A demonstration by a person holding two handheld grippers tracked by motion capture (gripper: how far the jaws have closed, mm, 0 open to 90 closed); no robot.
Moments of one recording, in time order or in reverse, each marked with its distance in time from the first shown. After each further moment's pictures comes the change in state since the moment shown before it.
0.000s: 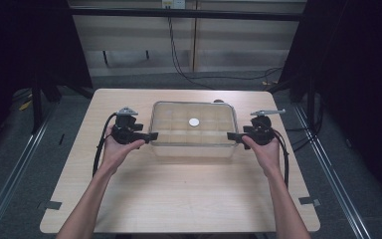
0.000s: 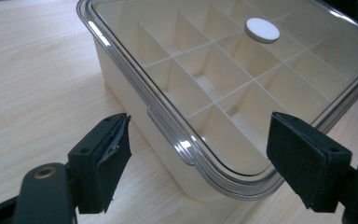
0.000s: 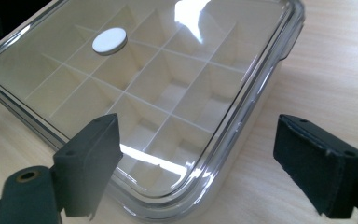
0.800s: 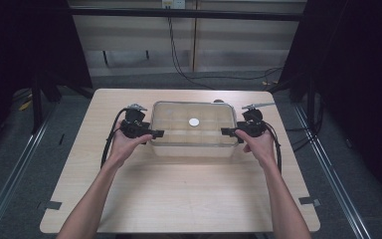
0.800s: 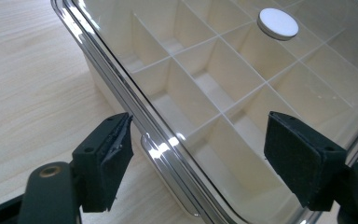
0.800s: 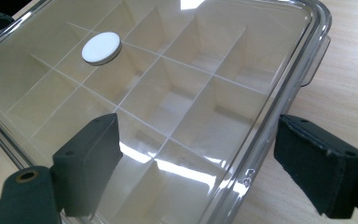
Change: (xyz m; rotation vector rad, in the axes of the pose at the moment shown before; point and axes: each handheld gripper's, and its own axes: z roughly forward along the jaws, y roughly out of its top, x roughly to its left) left arm 0.000 0.018 0.027 0.082 -0.006 -0.004; right arm -0.001 0.020 0.024 0.049 0.005 -0.019
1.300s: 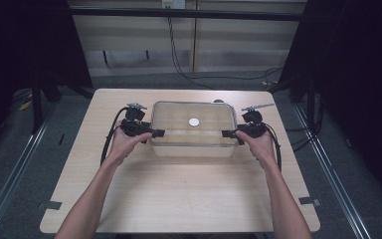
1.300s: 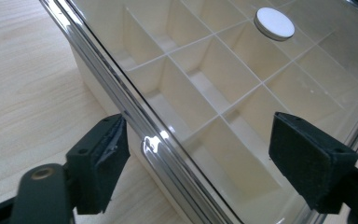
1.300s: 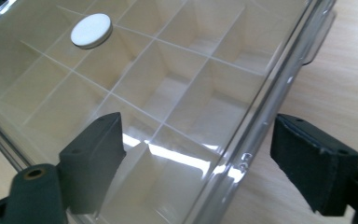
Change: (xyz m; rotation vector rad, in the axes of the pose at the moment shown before) left arm 0.008 0.001 0.006 0.019 -0.067 -0.013; right arm -0.005 -0.005 0.005 0.050 0.018 0.024
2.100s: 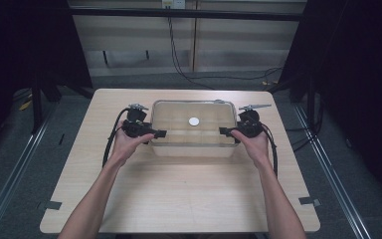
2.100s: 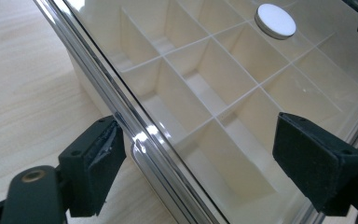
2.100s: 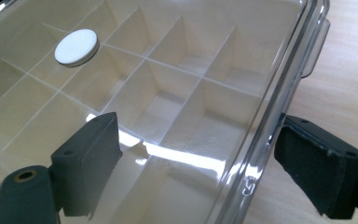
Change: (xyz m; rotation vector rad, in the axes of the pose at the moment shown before) left arm -0.008 -0.001 -0.001 -0.023 0.022 0.007; right arm 0.010 0.003 0.006 -0.078 -0.100 -0.026
